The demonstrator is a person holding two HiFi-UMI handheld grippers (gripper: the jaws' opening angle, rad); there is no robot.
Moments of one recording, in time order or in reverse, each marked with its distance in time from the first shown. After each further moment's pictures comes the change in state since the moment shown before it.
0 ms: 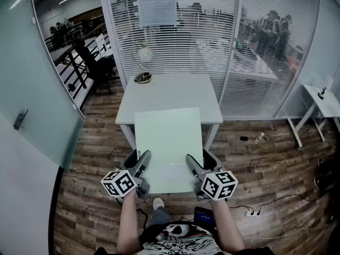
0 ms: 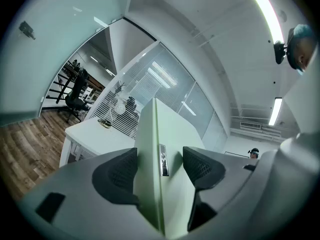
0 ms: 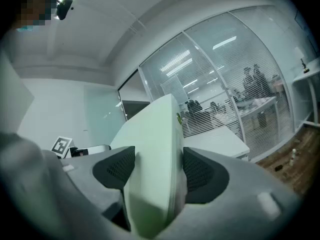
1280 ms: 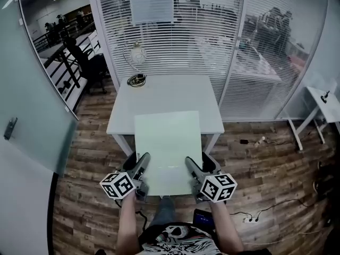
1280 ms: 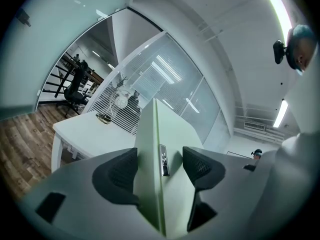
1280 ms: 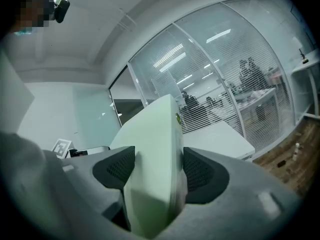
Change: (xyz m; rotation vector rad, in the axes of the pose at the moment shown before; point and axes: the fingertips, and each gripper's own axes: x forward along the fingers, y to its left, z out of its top) left arm 0.104 0.050 0.004 -0.034 0.044 0.015; right arm 0.084 -0.079 0.009 0.065 0.035 -0.023
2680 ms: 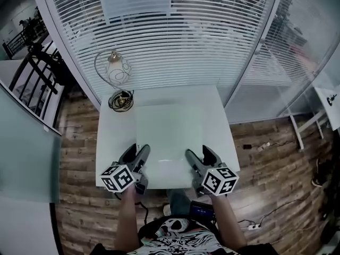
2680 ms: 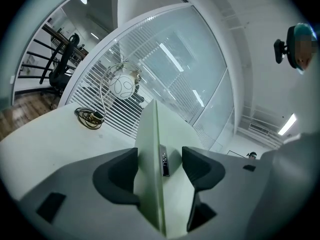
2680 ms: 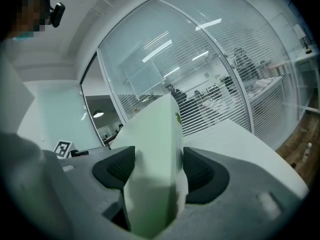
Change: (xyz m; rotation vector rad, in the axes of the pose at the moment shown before) left arm 0.328 0.199 0.115 -0.056 0.137 -0.045; right arm 0.329 -0.169 0.080 0.080 0.049 -0.126
